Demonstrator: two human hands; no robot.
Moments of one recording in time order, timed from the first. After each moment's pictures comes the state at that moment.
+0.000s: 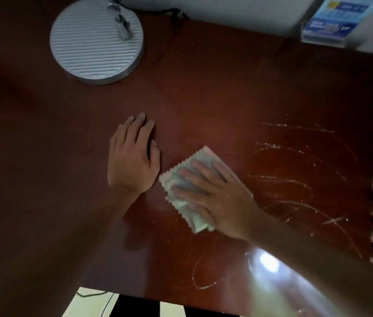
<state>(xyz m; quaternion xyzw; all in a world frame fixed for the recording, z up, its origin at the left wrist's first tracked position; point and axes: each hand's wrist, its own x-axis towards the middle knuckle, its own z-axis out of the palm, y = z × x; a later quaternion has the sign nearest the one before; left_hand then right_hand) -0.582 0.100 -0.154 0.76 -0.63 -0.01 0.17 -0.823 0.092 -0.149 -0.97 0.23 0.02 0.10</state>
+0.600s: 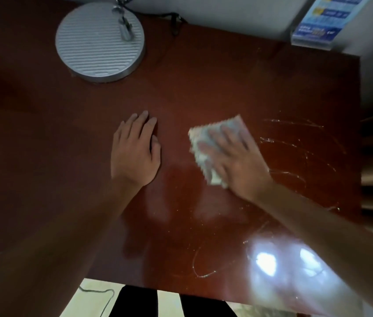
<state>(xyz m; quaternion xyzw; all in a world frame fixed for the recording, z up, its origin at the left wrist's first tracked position) -0.584 0.103 -0.150 0.75 -0.64 0.00 0.17 -0.837 0.044 -0.136 -0.94 0.32 0.02 0.15</state>
